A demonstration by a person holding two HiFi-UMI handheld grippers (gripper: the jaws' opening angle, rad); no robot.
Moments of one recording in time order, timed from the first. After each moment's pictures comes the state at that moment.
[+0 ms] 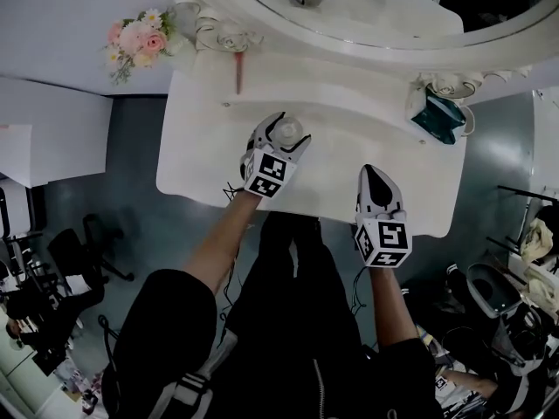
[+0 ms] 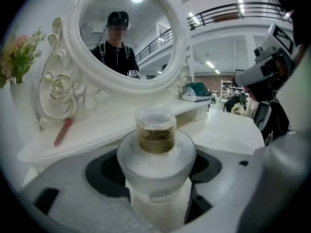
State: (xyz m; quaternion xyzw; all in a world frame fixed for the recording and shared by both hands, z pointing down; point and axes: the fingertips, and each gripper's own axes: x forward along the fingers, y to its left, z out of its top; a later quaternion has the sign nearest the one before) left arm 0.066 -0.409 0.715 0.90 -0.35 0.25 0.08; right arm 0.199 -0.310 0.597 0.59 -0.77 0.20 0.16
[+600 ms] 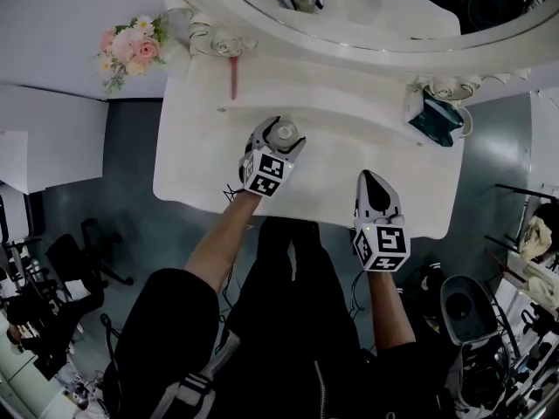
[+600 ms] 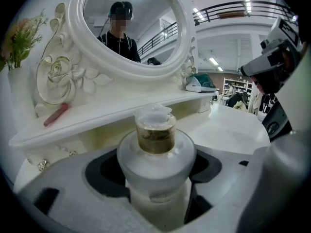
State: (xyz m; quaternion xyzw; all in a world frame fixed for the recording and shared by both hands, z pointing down) left arm 0.063 -0.415 0.752 0.89 -0.35 0.27 0.10; right arm 0.203 -0.308 0.604 0.59 -0.76 0.22 0.16
